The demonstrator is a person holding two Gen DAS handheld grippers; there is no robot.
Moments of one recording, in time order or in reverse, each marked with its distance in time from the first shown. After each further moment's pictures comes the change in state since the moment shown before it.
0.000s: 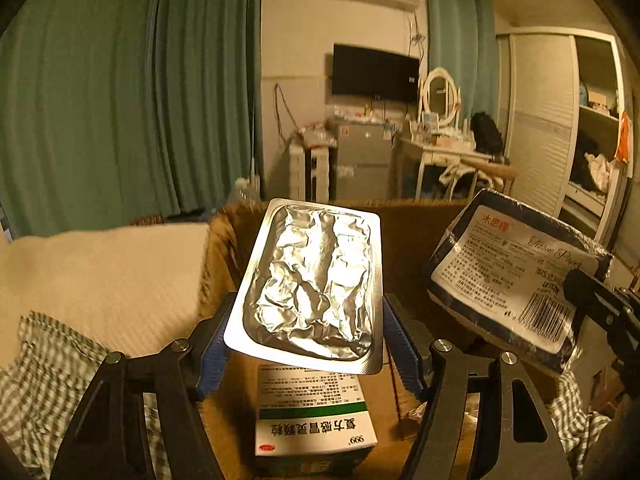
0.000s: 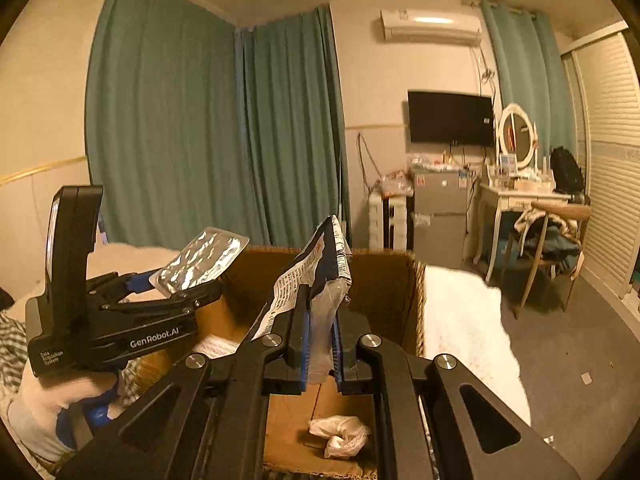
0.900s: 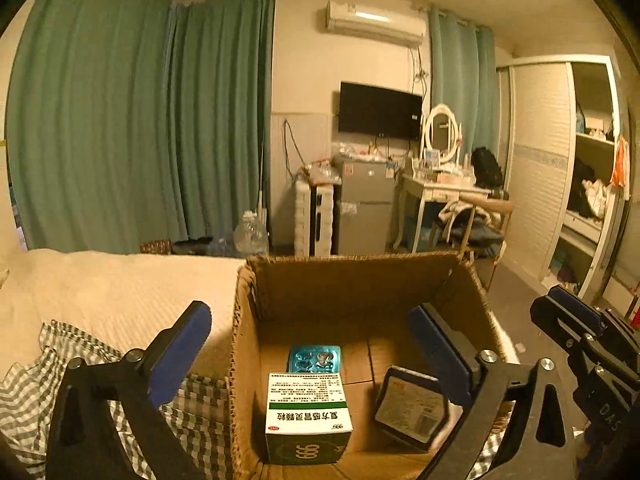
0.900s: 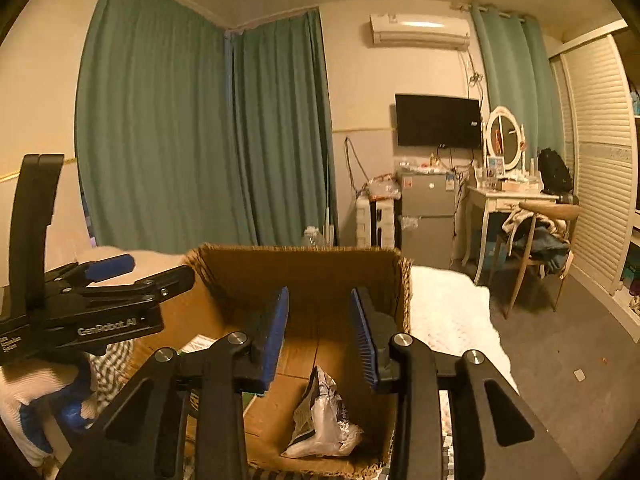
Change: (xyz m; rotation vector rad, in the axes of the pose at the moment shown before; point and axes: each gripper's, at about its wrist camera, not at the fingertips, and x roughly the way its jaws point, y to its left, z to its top) left arm -0.090 -0.006 0.016 -0.035 -0.152 0.017; right arm -0.027 -0.001 0.007 0.005 -0.065 -0.050
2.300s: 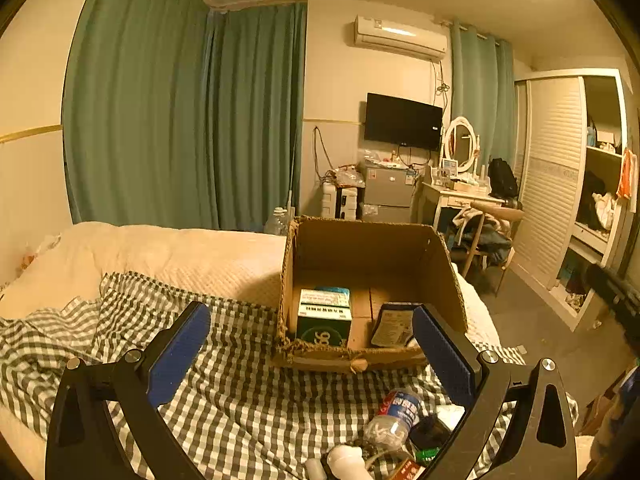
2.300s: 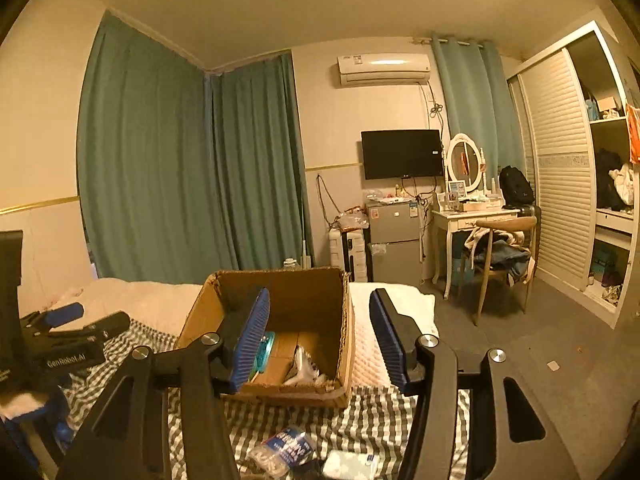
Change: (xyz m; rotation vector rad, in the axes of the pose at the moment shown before) left arm -0.152 -0.009 -0.052 -0.058 -0.004 0.092; right arm -0.187 -0.011 -0.008 0.063 -0.086 -0.064
